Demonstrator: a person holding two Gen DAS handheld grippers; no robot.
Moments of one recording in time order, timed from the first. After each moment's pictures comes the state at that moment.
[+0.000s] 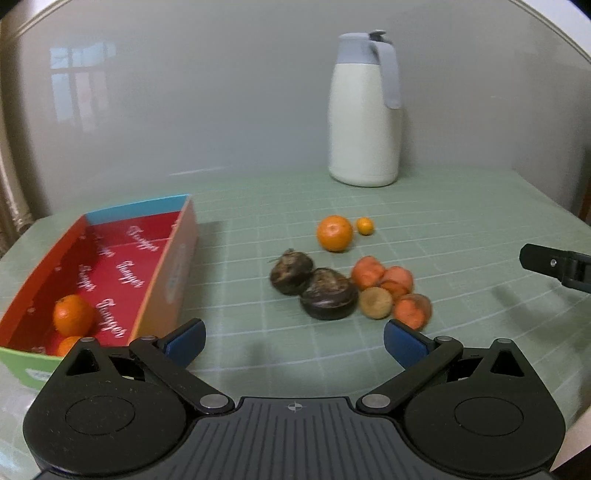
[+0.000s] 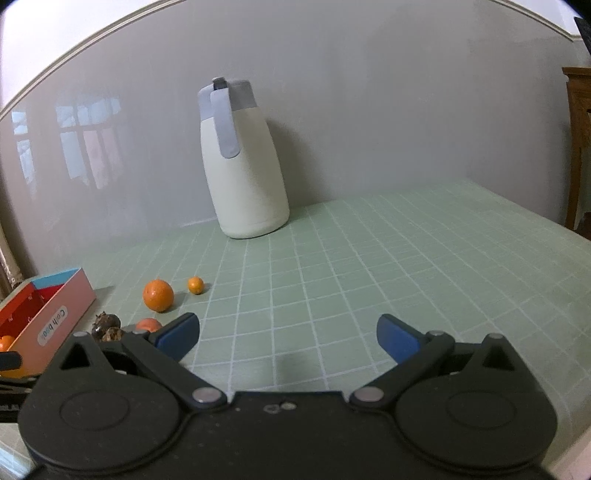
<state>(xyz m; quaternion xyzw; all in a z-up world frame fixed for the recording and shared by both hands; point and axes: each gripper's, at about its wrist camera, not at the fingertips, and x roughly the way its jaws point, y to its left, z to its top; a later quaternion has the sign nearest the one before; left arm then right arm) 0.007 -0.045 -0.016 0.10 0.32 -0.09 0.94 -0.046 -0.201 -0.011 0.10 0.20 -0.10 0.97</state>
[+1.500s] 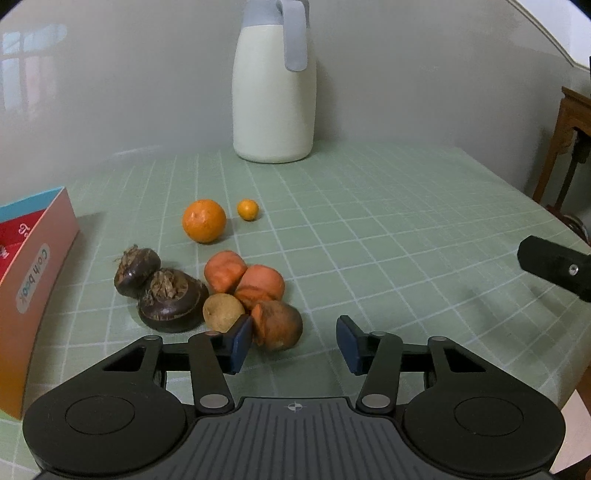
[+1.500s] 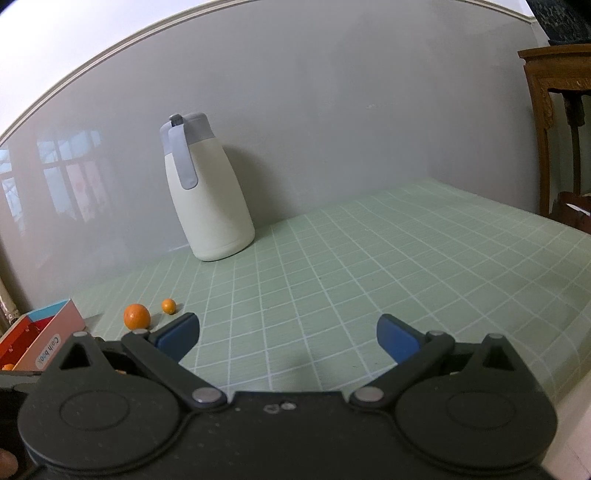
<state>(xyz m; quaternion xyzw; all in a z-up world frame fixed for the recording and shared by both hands) 0.026 -0.134 -0.037 0.06 0.34 -0.18 0.92 -0.076 -0.235 -0.014 0.14 0.17 -0.13 0.97</state>
